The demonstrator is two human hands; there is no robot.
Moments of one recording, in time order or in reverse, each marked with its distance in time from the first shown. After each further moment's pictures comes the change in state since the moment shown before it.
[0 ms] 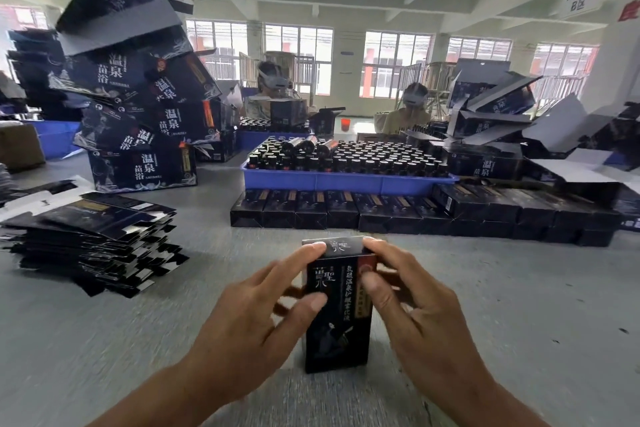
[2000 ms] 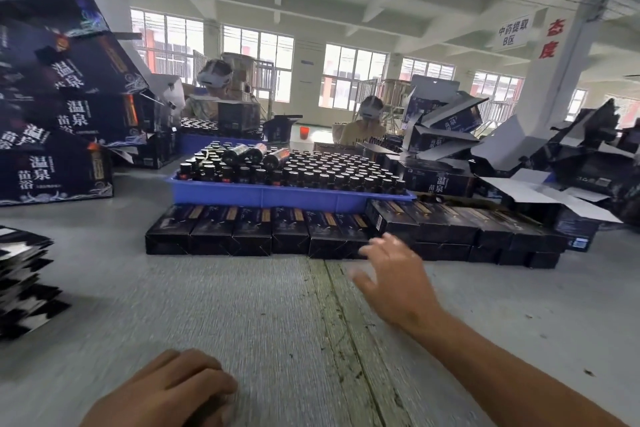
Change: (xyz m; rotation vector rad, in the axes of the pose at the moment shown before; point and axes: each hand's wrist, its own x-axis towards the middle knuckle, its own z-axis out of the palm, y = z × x) left_hand 0.010 -0.068 0.026 0.334 -0.227 0.127; right_hand 0.116 0.155 -0.039 -0.924 -0.201 0.217
